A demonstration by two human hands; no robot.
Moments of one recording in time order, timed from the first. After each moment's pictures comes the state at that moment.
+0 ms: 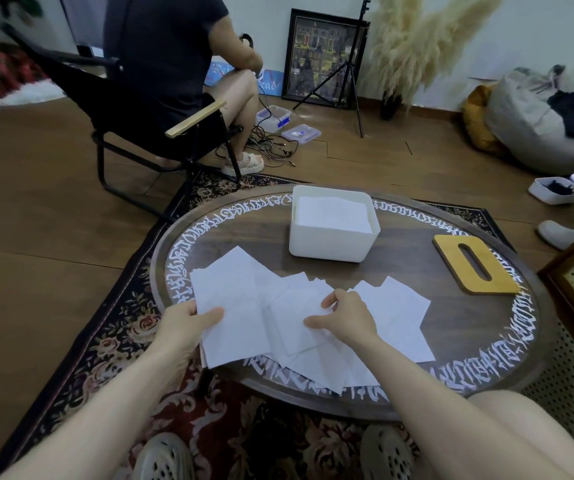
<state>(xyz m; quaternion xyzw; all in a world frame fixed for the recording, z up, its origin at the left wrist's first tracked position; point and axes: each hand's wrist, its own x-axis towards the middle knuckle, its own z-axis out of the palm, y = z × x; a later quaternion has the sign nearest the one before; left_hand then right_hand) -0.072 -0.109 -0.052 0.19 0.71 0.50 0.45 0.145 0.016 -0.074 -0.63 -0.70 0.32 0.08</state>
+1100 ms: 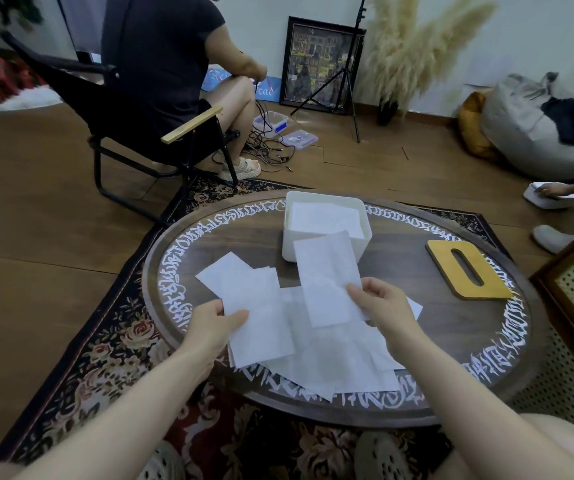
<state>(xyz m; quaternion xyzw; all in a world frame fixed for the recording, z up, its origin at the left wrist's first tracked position) -0.032 -0.086 -0.047 0.21 0.70 0.51 0.46 0.188 0.007 -0.014 -0.54 -0.55 0.55 0.33</state>
